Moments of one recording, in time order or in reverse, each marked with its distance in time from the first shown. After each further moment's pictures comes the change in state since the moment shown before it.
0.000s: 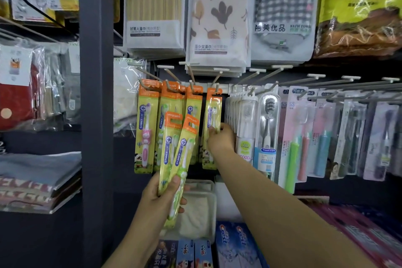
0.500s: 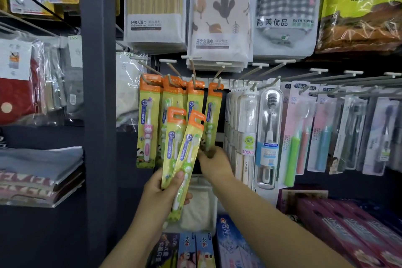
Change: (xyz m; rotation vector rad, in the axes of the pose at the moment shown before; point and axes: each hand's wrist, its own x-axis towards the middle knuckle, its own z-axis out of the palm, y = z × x) left_hand -0.003 0.004 0.001 0.003 -0.005 -0.009; right_hand -0.037 0.053 0.009 -0.124 -0.152 0.059
